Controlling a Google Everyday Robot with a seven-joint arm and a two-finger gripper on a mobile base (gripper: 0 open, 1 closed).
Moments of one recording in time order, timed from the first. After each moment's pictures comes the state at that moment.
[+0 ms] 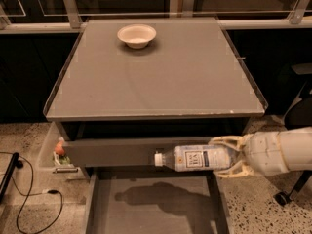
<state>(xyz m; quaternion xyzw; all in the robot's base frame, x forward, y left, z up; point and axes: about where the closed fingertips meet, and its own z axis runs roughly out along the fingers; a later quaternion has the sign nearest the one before) 0.418 -0.179 0.750 -0.72 0.55 0.12 0.41</state>
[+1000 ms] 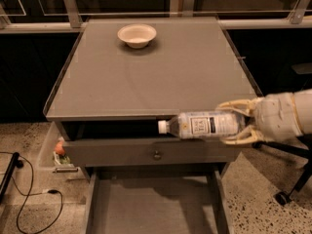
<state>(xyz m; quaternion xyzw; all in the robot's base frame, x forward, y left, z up) 0.456 -0.189 0.836 -0.72 0.53 0.08 0.43</state>
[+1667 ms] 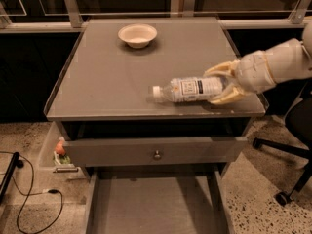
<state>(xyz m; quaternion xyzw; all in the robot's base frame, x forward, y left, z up) 0.570 -0.181 0.856 -0.73 0.54 0.10 0.41</state>
